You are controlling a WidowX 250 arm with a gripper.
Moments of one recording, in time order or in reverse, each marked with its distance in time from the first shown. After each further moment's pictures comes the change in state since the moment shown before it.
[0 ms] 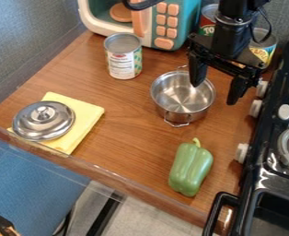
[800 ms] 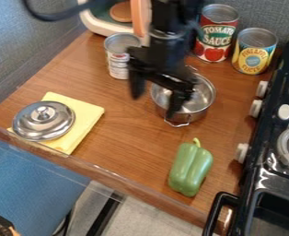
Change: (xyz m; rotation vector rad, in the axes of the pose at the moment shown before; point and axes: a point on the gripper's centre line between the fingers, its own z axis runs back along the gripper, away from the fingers) arm -0.084 0.066 0.011 0.069 0.058 0.120
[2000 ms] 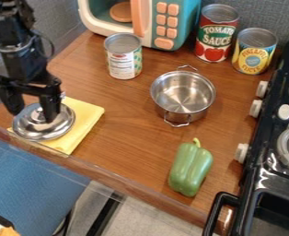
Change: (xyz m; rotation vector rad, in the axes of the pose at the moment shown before) arm -0.085 0.138 -0.044 -0.043 0.065 0.327
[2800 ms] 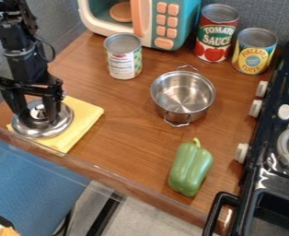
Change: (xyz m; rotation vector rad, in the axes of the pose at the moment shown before) arm 0.026 0.008 -0.019 0.017 0.003 0.038
